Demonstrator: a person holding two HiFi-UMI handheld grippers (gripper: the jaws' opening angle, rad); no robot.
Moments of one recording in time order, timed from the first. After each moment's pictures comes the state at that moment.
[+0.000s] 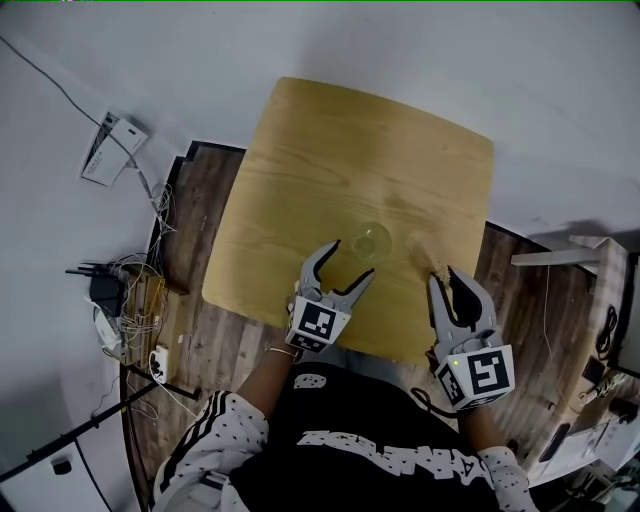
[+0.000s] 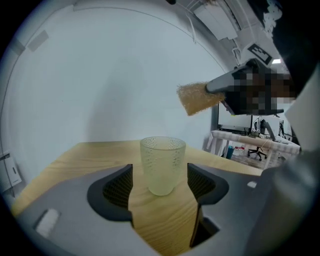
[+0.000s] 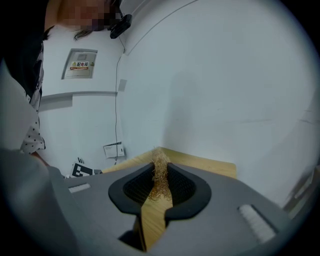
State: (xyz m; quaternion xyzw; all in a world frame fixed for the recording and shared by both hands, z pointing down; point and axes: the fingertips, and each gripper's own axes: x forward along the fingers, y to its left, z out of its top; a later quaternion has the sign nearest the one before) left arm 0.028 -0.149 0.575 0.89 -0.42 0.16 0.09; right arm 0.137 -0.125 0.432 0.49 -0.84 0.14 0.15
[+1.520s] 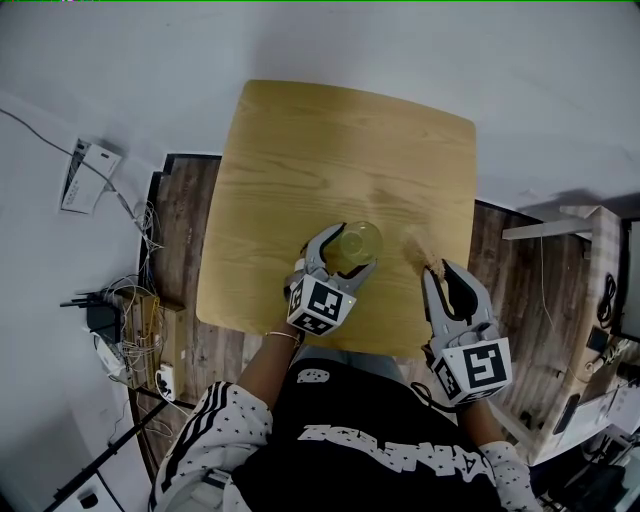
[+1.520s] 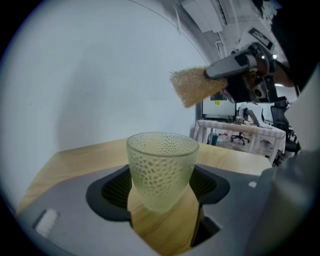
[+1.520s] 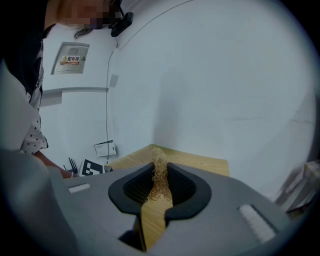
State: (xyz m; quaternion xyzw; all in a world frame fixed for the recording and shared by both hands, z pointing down) left arm 0.065 -0.180 0.596 0.92 -0.32 0.23 0.05; right arm 0.145 -0.135 0.442 0.54 -0.81 0.15 0.16
